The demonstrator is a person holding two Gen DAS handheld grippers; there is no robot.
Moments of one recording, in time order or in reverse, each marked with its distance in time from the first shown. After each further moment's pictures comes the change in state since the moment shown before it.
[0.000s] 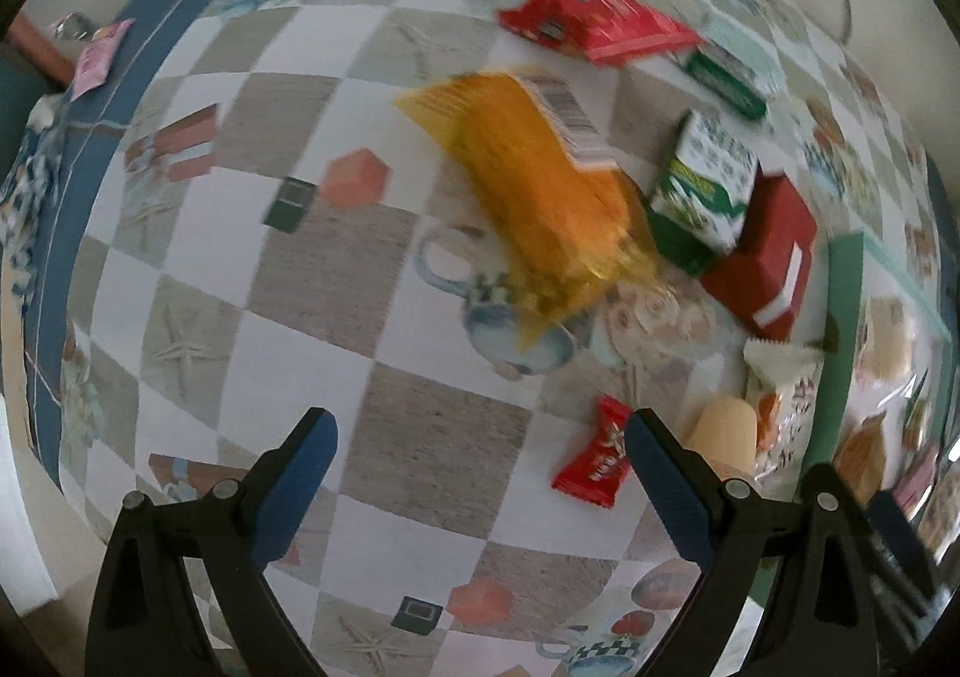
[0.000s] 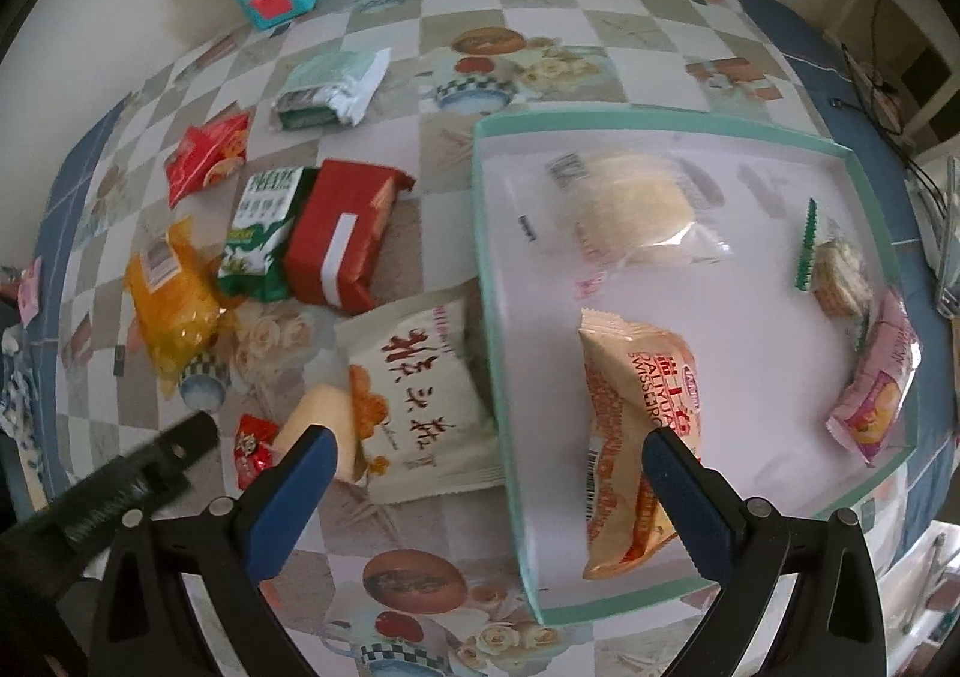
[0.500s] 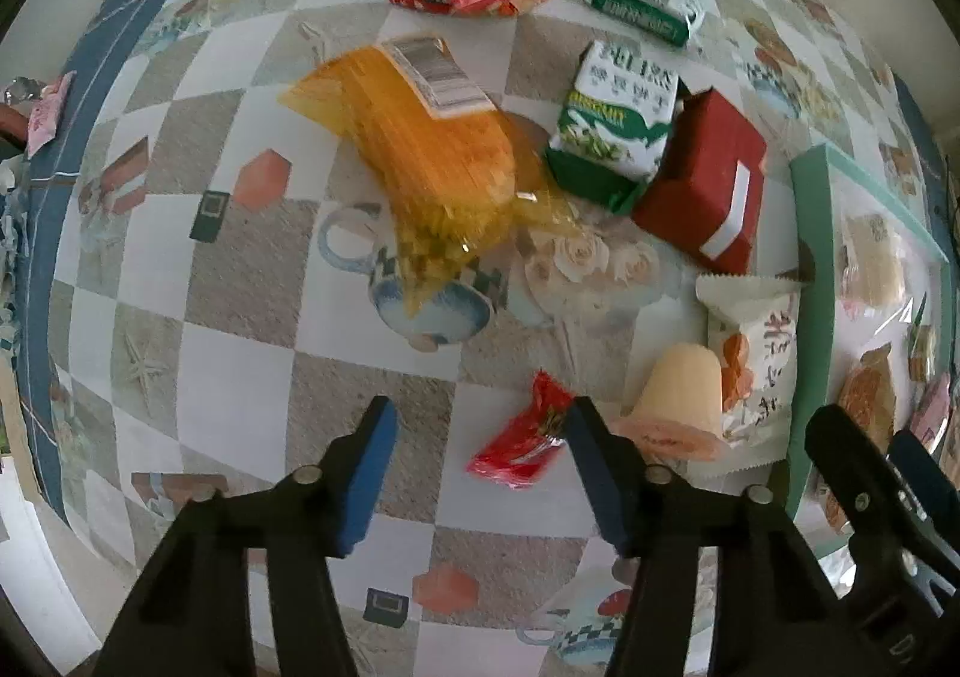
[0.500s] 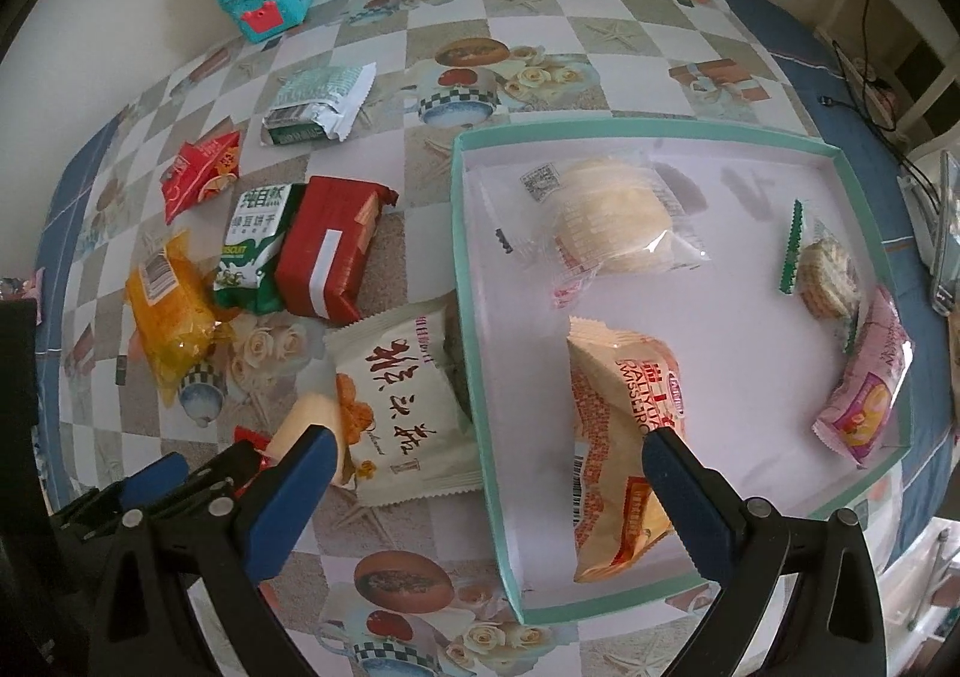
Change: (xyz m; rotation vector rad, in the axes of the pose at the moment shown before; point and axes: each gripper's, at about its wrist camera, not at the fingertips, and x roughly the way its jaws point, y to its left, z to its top) left arm 0.001 -0.061 -0.019 0.134 0.039 -0.008; right arm -0.005 -0.007 0.004 0.011 -0.008 -0.005
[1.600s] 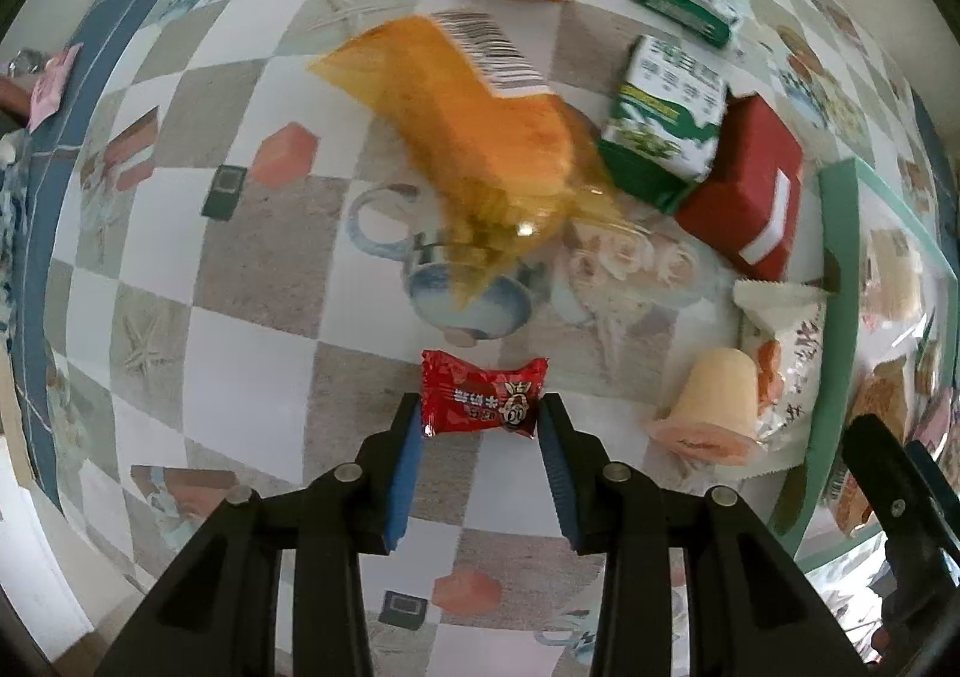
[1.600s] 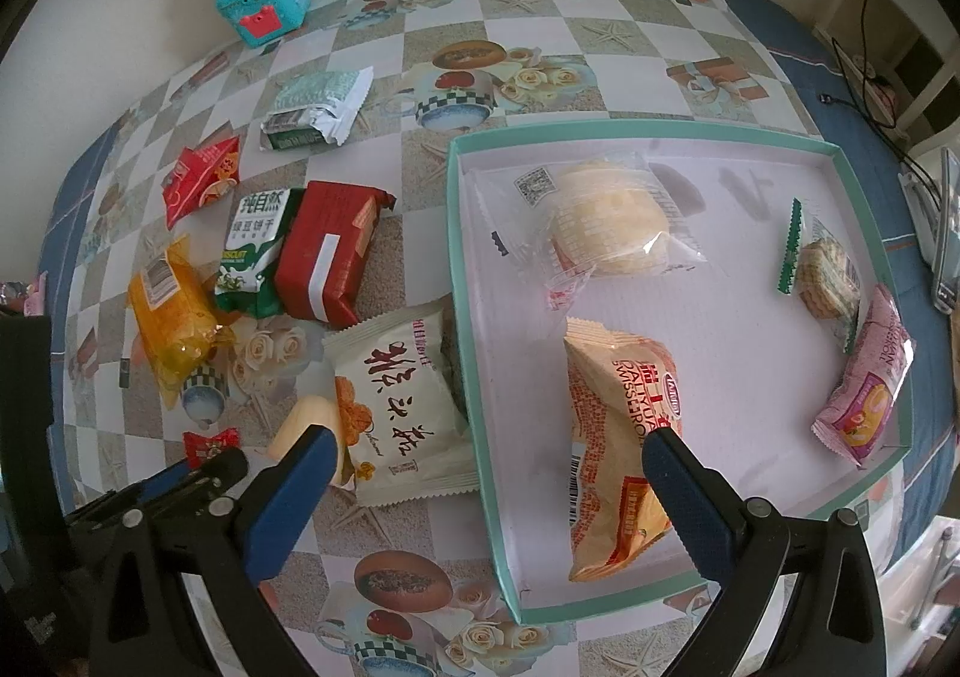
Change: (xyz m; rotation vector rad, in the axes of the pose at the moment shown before) left arm 0.021 0.037 0.009 -0.038 0.026 -0.010; right arm -0.002 0.000 0.000 0.005 -0.001 0.012
